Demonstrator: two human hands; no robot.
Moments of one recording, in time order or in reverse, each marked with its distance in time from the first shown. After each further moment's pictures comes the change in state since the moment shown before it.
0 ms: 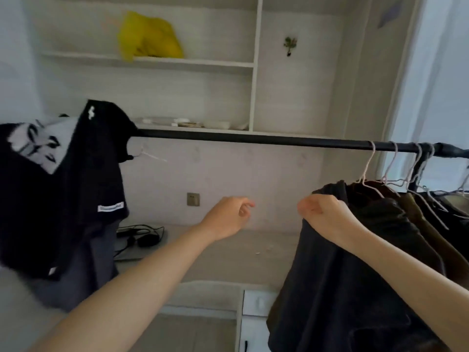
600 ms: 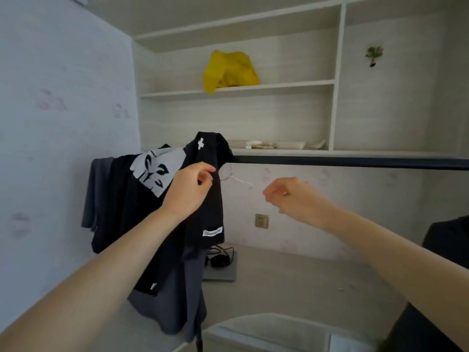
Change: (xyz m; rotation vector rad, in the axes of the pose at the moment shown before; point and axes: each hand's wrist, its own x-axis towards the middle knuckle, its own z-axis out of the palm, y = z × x) left_hand -0.079 -0.127 -0.253 0.194 0.581 -0.123; right_hand 0.057 -0.230 0.115 0.200 -0.241 -0.332
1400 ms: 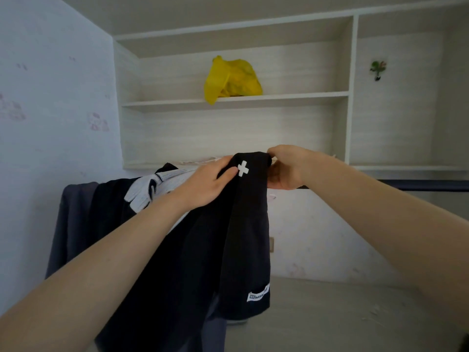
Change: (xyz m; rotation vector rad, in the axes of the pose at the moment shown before) left_hand 0.143 -0.115 -0.005 -0.087 -0.328 0.316; right_hand 0.205 -0.094 0.044 0.880 -0.038 0.505
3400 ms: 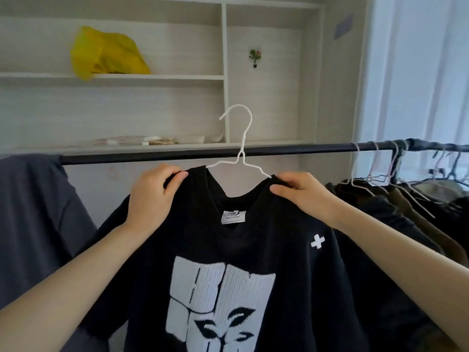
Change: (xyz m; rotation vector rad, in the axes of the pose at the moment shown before) left_hand -0.023 0.228 0.178 -0.013 0.399 0.094; right_hand -0.211 0.126 -0.331 -0.712 0.291 -0.523
